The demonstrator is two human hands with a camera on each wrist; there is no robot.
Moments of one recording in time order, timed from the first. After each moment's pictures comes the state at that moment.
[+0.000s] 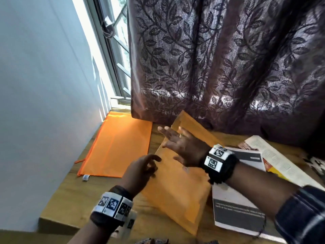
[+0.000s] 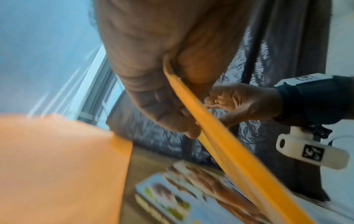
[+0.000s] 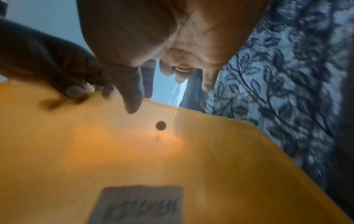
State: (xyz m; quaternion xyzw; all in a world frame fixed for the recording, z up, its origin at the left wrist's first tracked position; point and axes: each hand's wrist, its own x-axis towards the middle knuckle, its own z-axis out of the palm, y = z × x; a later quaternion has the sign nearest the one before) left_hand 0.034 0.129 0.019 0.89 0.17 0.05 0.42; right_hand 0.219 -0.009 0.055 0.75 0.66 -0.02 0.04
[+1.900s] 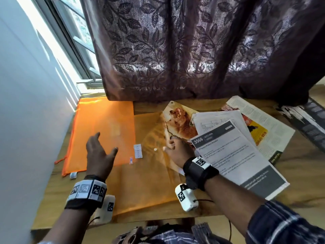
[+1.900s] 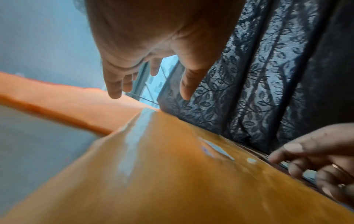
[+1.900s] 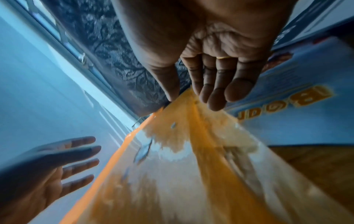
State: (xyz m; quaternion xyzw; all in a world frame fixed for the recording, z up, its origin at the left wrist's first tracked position) left_hand 0.013 0.224 -0.049 0.88 0.33 0.13 0.32; right_hand 0.138 -0.014 -0.042 0.92 0.11 -0.21 -0.31
